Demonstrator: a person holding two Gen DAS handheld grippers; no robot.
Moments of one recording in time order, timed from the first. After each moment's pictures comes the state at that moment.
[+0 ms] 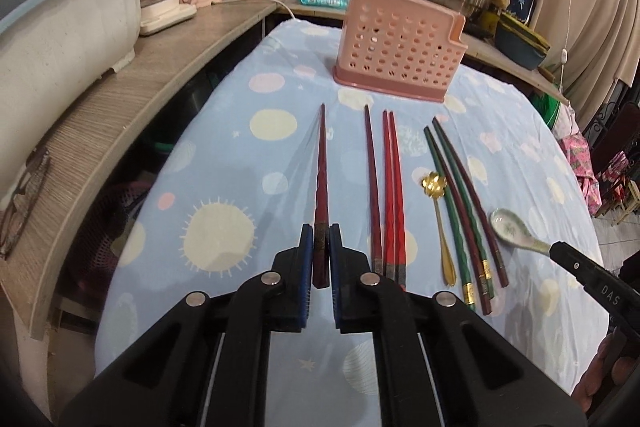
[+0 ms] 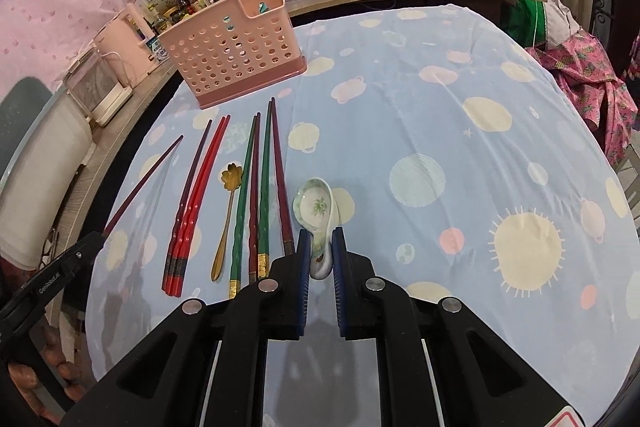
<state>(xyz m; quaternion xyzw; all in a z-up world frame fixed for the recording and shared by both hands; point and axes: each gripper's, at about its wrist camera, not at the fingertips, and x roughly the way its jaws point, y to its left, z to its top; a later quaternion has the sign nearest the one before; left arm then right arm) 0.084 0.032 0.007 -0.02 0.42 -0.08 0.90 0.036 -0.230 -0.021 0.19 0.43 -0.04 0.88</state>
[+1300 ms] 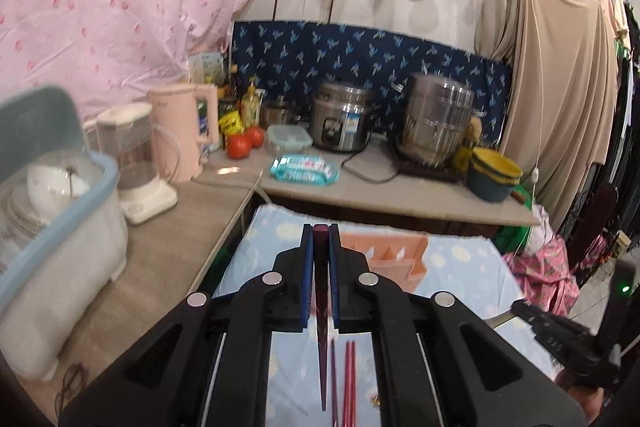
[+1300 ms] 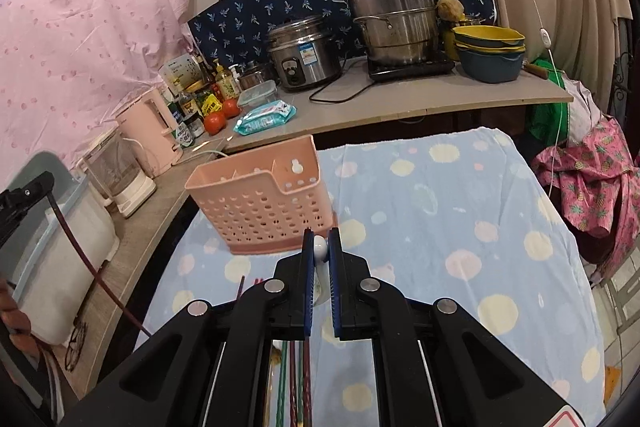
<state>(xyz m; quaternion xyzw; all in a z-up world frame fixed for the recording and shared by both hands) 0.183 0.022 0.211 -0.05 0.21 -0.12 0.97 0.154 -0.268 0.105 0.17 0.30 -0.02 0.94</state>
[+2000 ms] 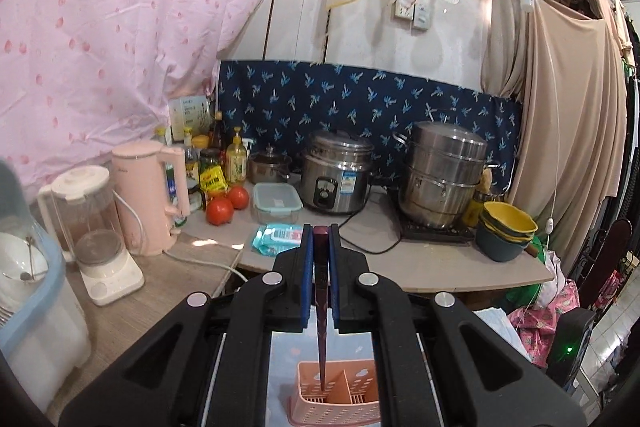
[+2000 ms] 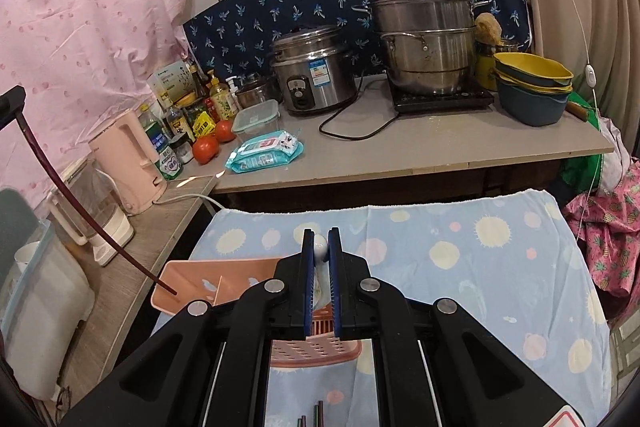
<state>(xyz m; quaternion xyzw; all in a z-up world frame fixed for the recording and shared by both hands) 0.308 -0.025 0.238 -0.05 0.16 -0.12 0.98 0.307 -0.255 0.107 0.14 0.31 -0.02 0.94</state>
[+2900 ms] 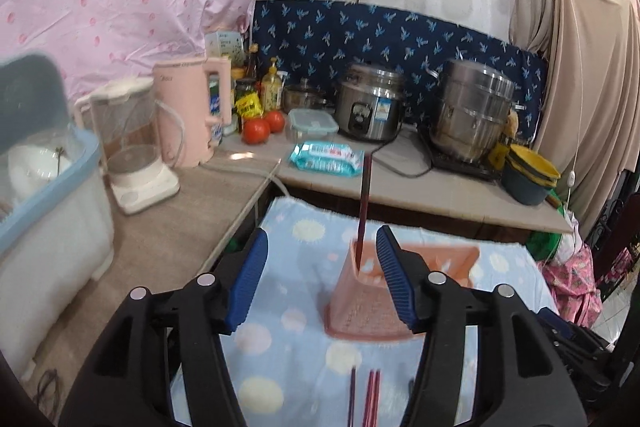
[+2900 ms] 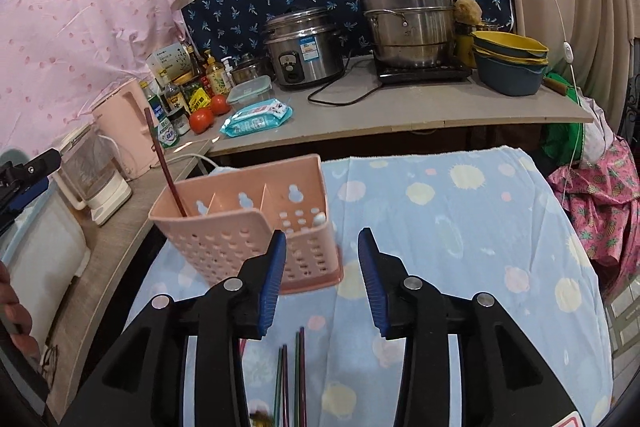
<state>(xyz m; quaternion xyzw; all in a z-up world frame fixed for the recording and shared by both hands) 0.245 0.017 0.144 -0.05 0.25 -0.07 0.96 0.207 -0.249 0.073 0.14 0.33 -0.03 0.93</state>
